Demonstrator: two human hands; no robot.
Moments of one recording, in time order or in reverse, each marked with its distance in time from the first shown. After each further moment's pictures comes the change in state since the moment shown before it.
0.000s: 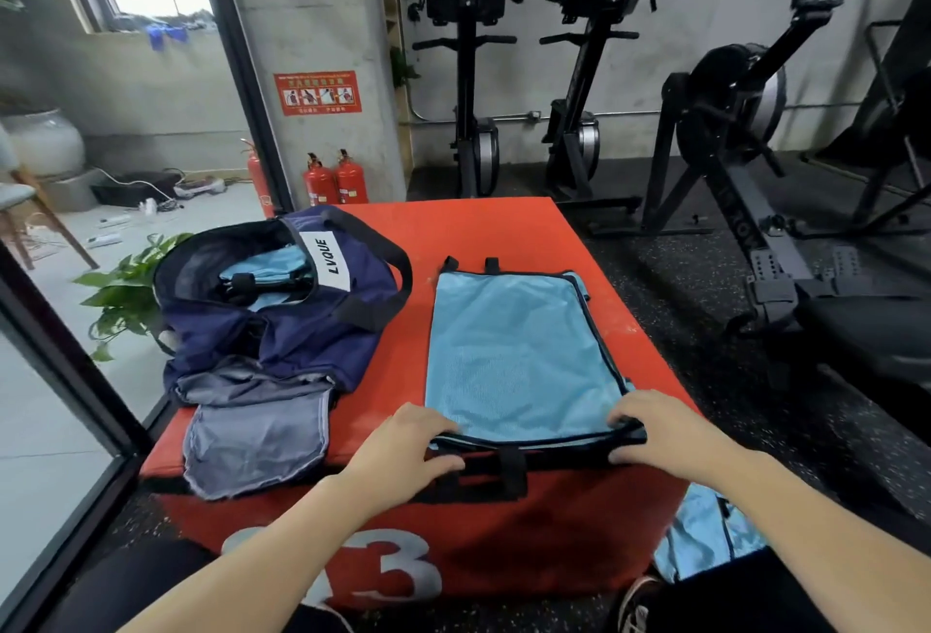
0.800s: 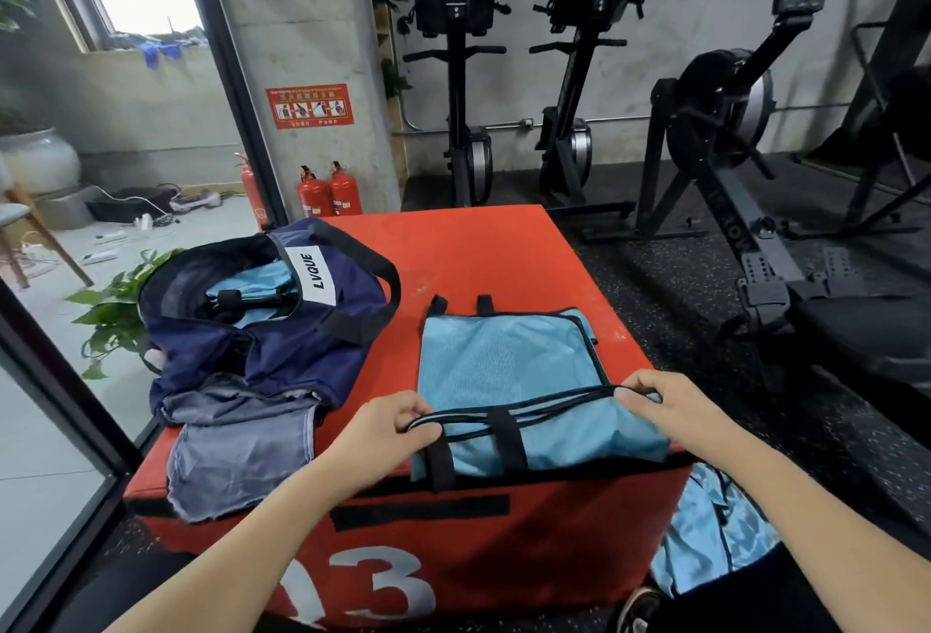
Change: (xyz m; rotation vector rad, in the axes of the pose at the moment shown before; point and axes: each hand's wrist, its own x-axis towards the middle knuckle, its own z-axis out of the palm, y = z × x) left_hand 0.007 0.028 -0.046 -0.494 0.020 -0.209; right_hand 0.001 0.011 -0.024 0.578 0.244 0.141
